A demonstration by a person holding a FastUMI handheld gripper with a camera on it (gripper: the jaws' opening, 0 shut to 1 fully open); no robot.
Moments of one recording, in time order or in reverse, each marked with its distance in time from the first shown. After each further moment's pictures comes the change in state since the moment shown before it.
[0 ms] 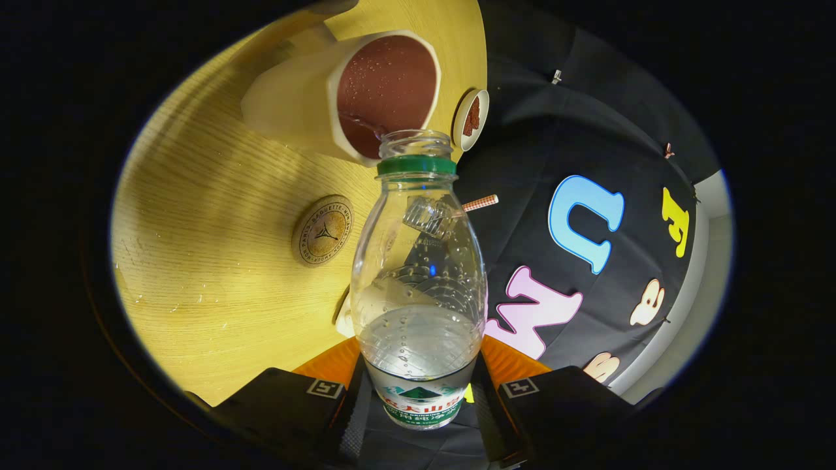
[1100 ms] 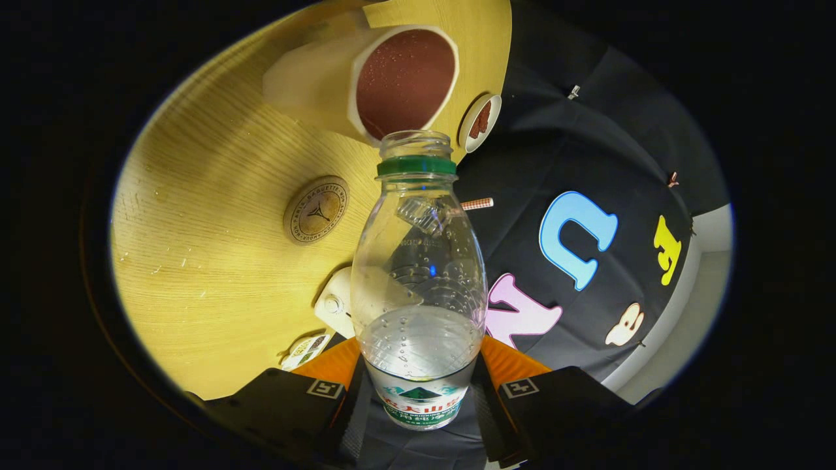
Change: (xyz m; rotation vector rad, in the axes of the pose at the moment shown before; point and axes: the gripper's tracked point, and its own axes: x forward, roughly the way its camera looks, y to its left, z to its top) arm -0.002 -0.022 -0.006 -0.137 0.012 -0.048
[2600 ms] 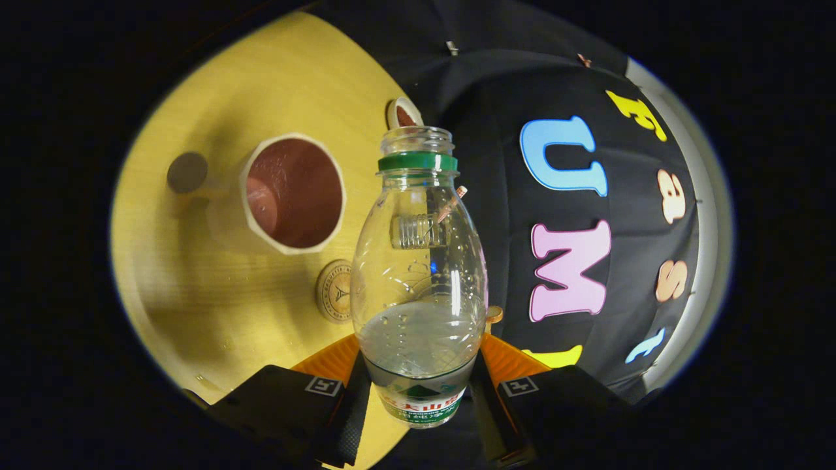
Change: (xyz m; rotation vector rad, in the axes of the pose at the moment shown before) arm -0.022 0.019 0.037 0.779 -0.094 0.127
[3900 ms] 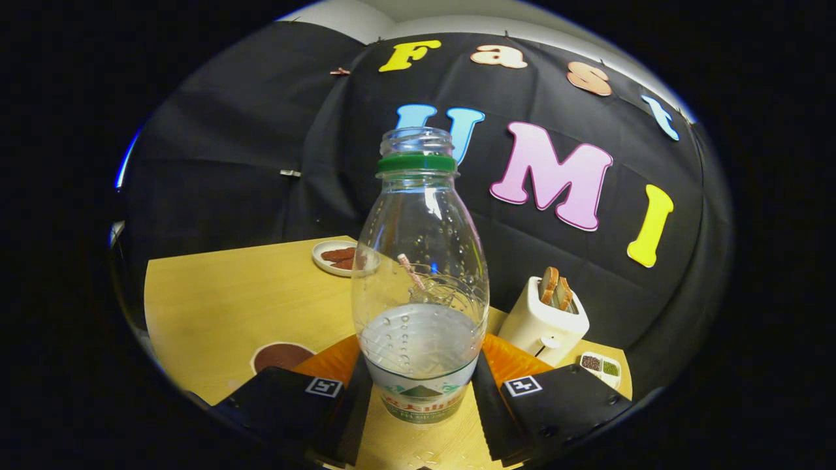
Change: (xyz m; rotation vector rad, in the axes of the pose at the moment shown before) arm 0.018 -0.040 0.022 1.041 -0.310 0.114
